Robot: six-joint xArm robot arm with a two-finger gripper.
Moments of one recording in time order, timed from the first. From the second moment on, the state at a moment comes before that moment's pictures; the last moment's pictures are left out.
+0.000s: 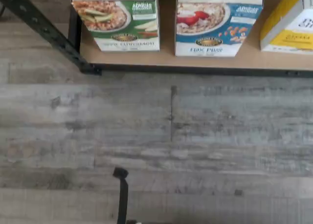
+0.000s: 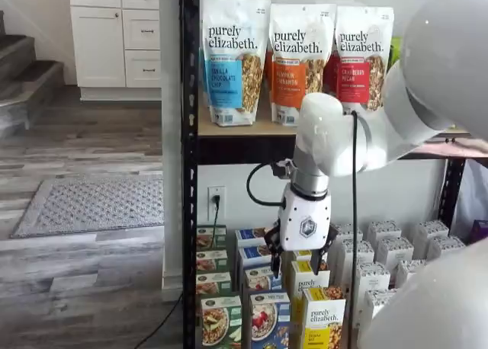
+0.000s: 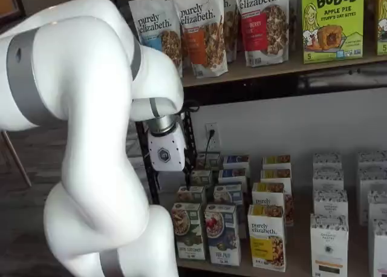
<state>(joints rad) 0.22 -0.48 -0.44 0.02 0.82 0.21</state>
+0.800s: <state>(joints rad) 0.17 -0.18 -0.50 0.02 0.55 0.16</state>
